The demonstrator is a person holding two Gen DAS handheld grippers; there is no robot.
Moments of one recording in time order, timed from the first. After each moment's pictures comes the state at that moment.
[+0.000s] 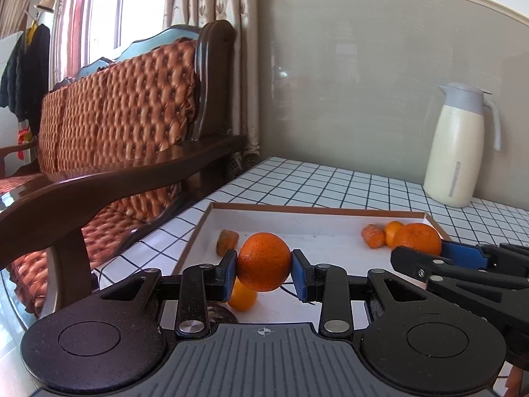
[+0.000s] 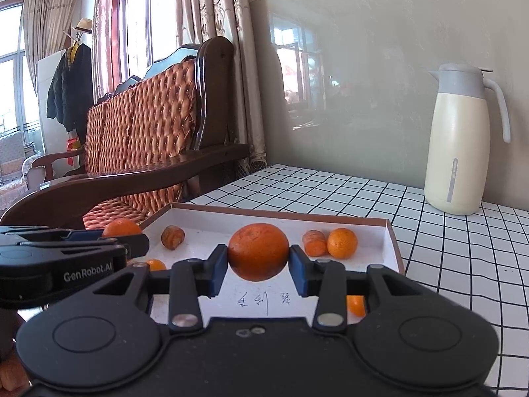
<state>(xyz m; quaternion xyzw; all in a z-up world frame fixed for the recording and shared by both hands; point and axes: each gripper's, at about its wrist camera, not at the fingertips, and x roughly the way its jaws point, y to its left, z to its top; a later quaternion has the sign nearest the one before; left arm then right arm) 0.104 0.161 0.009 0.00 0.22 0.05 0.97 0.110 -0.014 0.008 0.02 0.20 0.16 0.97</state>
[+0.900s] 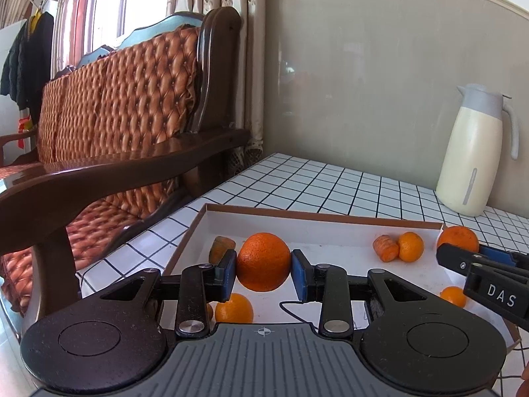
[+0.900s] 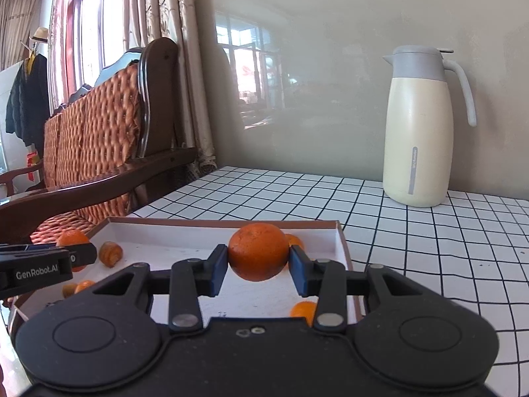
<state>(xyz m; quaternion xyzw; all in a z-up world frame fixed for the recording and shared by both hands) 0.143 0.160 -0.003 -0.01 0.23 0.06 0.97 0.144 -0.044 -0.004 0.04 0.21 0.08 0.97</state>
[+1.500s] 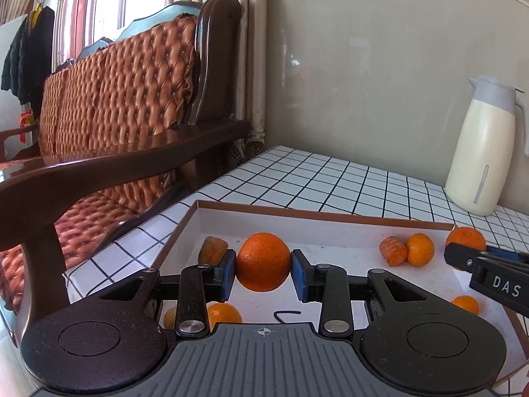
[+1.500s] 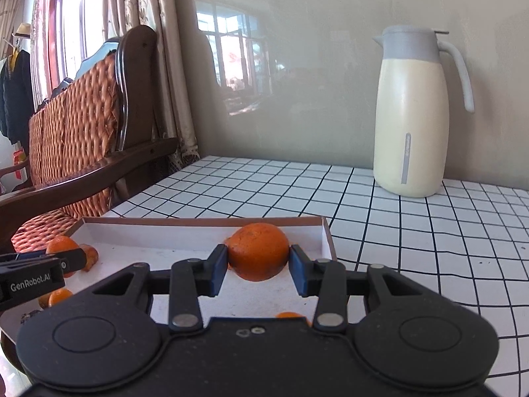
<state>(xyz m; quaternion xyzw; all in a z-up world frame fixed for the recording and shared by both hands) 0.172 0.151 -0.010 -0.02 0.24 0.07 0.97 0.176 -0.051 -0.009 0.04 0.25 0.06 0.97</state>
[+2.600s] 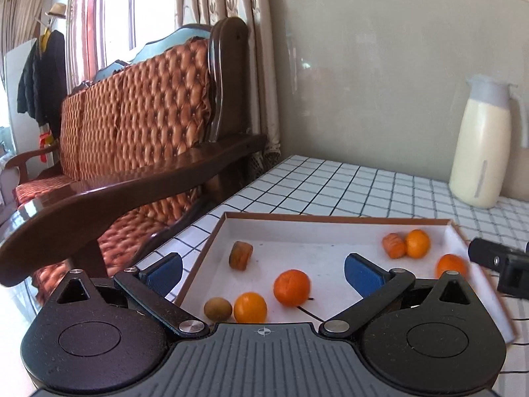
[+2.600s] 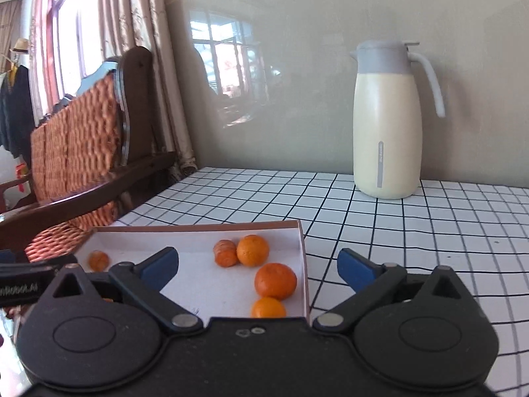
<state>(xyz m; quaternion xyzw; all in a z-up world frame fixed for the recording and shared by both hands) 0.117 0.141 0.031 0.02 0.23 0.10 0.97 0.110 -0.082 0.025 0.06 0.22 0.07 0.97</state>
